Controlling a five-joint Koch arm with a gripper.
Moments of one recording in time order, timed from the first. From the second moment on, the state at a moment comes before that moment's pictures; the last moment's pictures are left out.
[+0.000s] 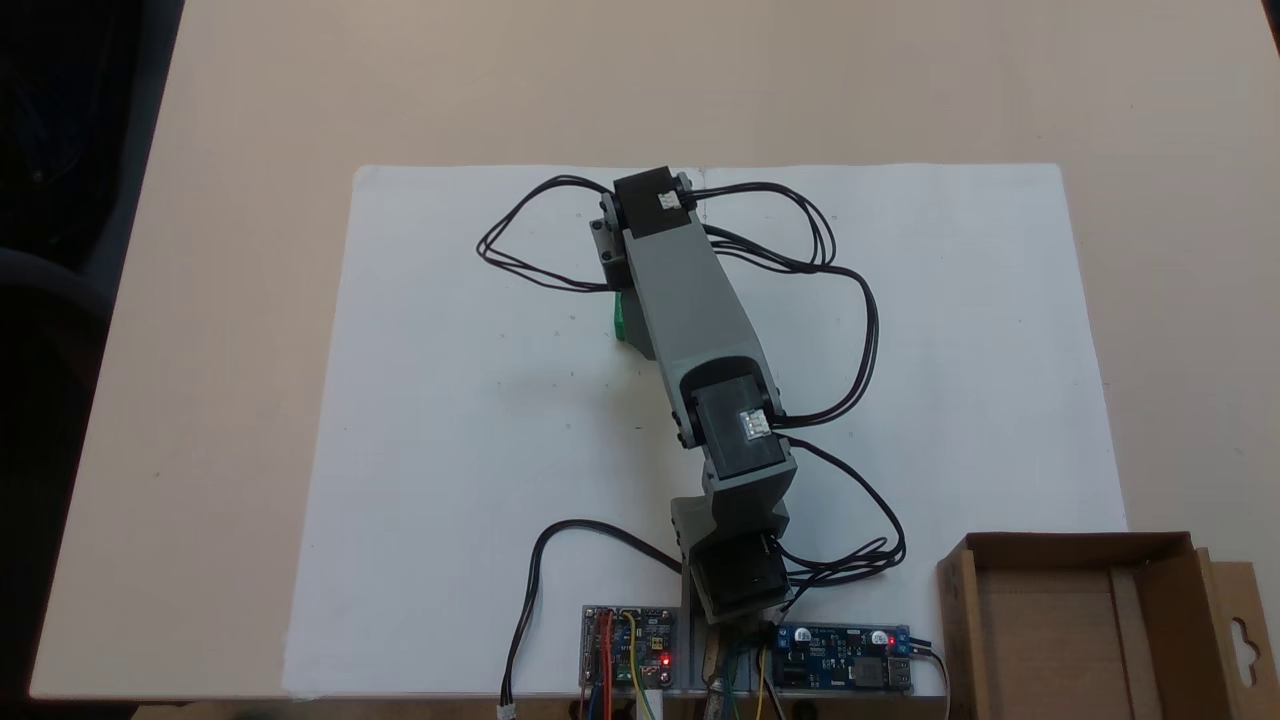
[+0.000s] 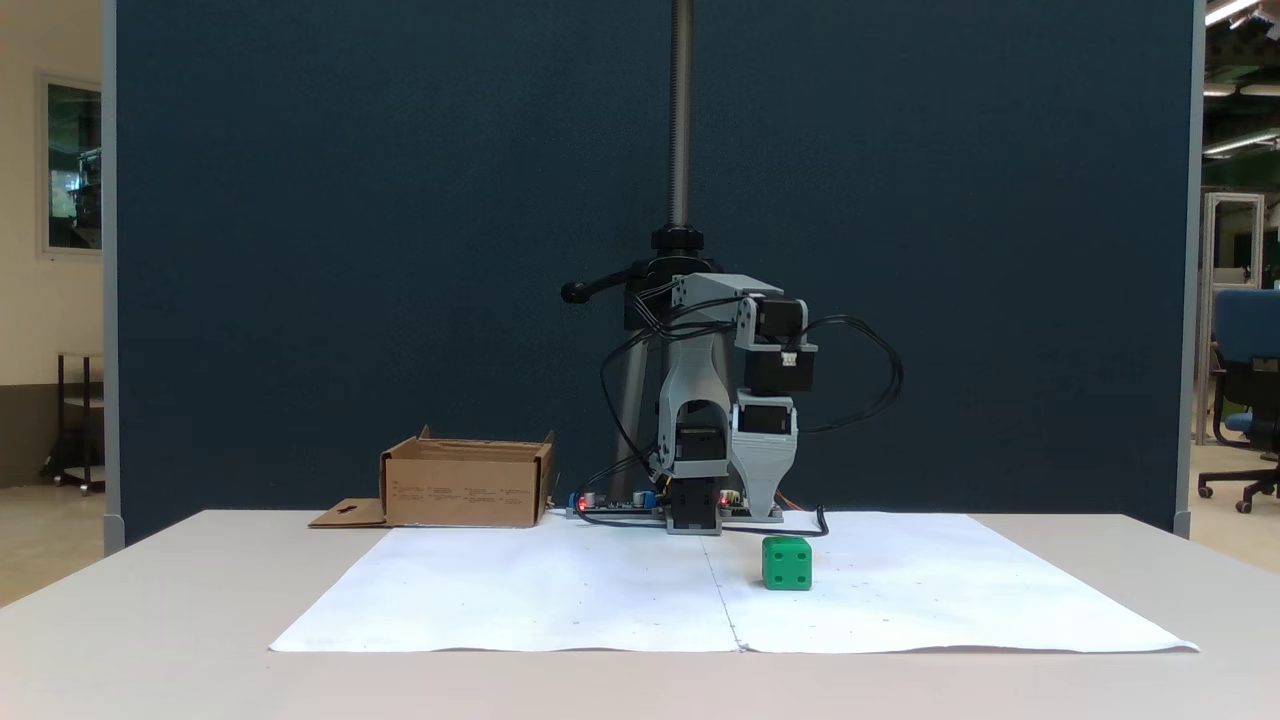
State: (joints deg) arm -17.6 86.4 97.1 56.9 22.9
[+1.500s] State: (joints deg) arm -20.7 73.7 96.9 46.4 25.6
